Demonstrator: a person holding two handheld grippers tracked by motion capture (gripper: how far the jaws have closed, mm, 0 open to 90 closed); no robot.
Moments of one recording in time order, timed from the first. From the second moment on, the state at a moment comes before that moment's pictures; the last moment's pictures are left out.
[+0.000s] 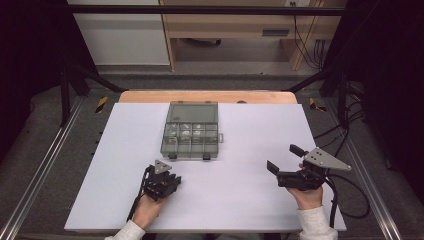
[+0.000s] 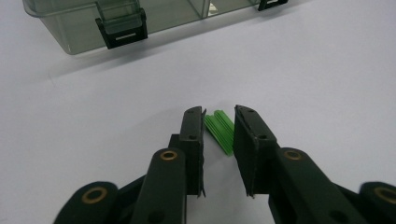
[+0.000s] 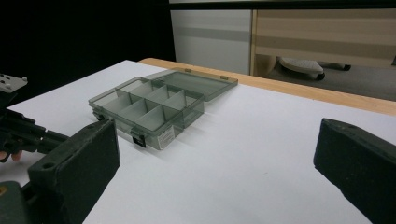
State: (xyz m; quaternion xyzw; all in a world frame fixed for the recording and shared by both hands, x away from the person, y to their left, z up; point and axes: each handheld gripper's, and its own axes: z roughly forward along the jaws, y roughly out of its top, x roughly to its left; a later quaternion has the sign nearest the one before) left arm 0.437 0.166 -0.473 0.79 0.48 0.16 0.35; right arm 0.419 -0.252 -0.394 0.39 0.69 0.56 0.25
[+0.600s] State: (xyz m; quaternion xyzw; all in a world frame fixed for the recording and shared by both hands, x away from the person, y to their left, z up) left arm 0.437 0.165 -0.470 0.78 0.49 0.15 0.36; right arm 0.419 -0.252 -0.394 0.39 0.69 0.56 0.25
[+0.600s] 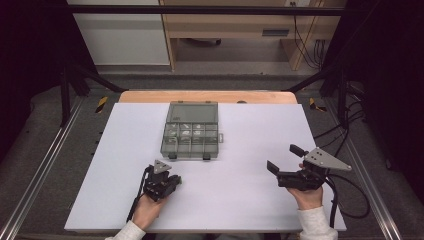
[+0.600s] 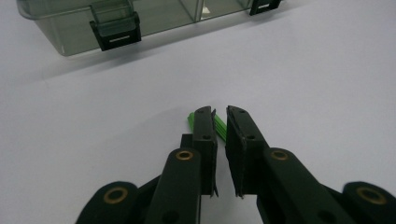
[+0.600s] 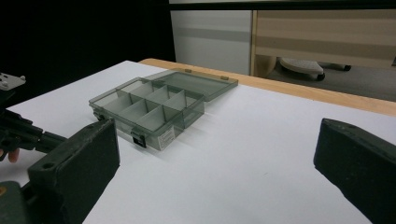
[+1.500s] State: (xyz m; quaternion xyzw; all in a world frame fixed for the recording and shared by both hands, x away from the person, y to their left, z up) left arm 0.441 0.163 -0.473 0.80 0.48 0.19 0.30; right arm 0.419 -0.253 -0.394 0.39 0.69 0.56 0.25
